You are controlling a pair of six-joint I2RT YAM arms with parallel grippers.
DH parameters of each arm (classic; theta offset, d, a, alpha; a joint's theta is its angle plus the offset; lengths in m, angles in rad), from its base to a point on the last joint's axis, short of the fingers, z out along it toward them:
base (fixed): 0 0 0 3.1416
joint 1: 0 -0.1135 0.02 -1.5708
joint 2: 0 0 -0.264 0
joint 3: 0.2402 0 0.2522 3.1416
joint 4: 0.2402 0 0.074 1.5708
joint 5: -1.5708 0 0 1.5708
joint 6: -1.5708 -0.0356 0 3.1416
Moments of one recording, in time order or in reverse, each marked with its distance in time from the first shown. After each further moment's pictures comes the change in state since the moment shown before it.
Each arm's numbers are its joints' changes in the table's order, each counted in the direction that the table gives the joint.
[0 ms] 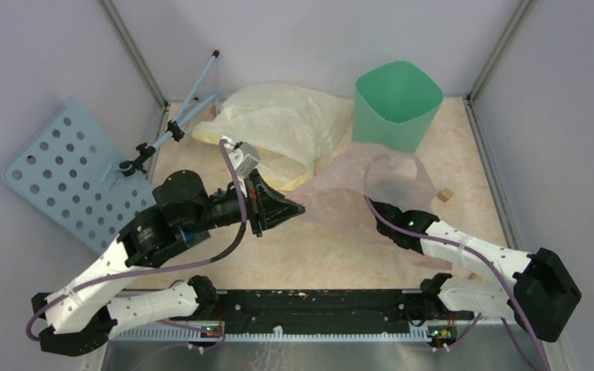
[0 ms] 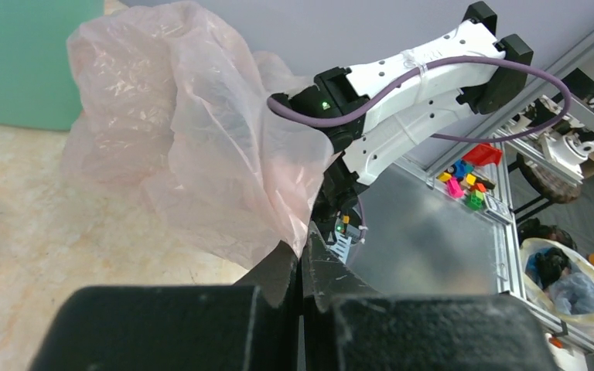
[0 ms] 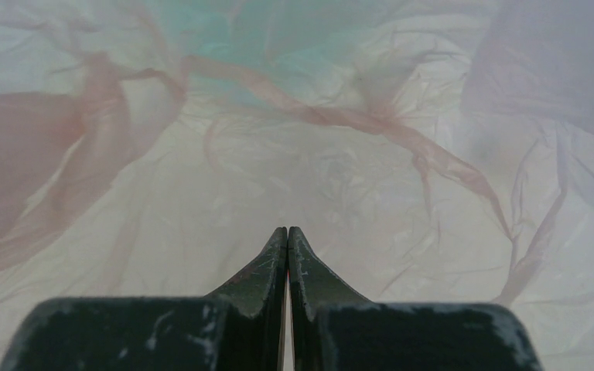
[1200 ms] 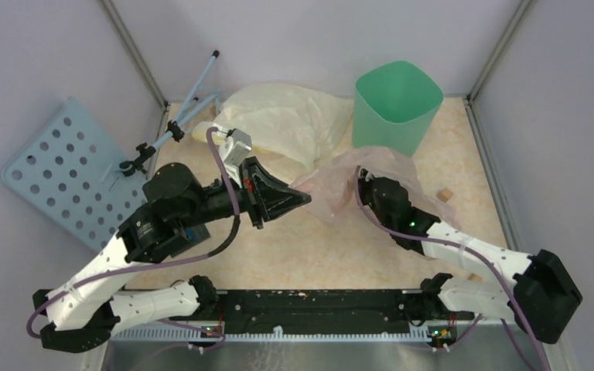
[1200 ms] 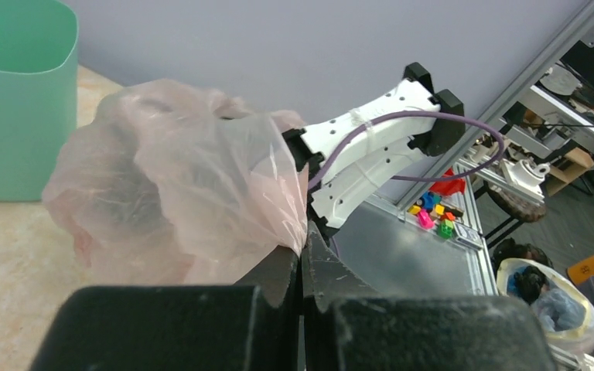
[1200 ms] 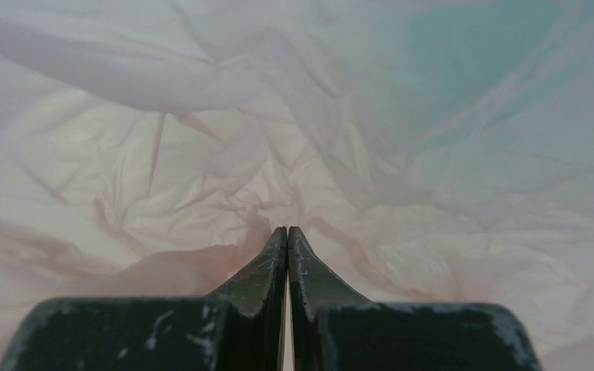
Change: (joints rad) left arm 0.000 -0.016 0.061 -0.110 -0.020 0.022; right arm 0.032 0.037 -0.020 -0.316 0.502 0.328
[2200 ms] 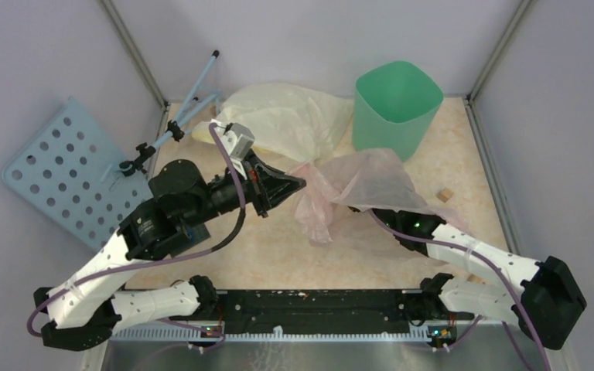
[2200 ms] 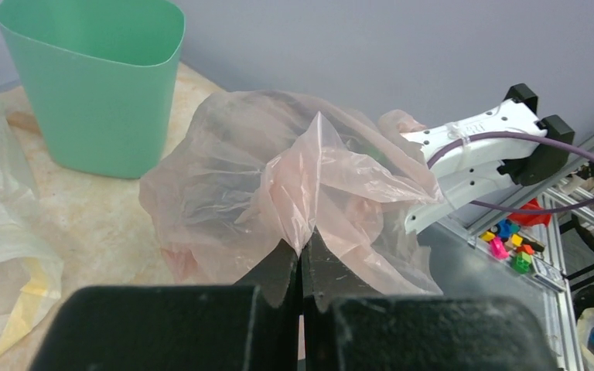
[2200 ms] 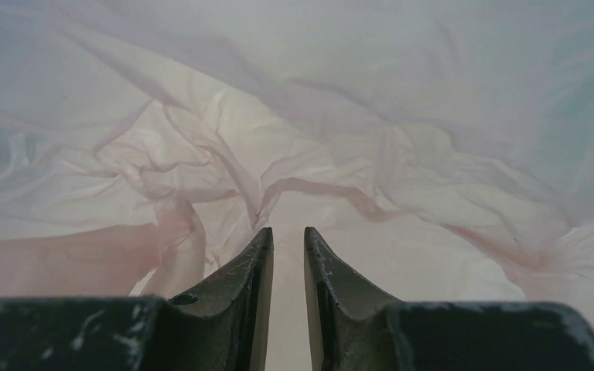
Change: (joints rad) left arm 0.000 -0.025 0.039 0.082 0.180 -0.064; right arm 0.005 0.013 0.028 0.045 0.246 -0.072
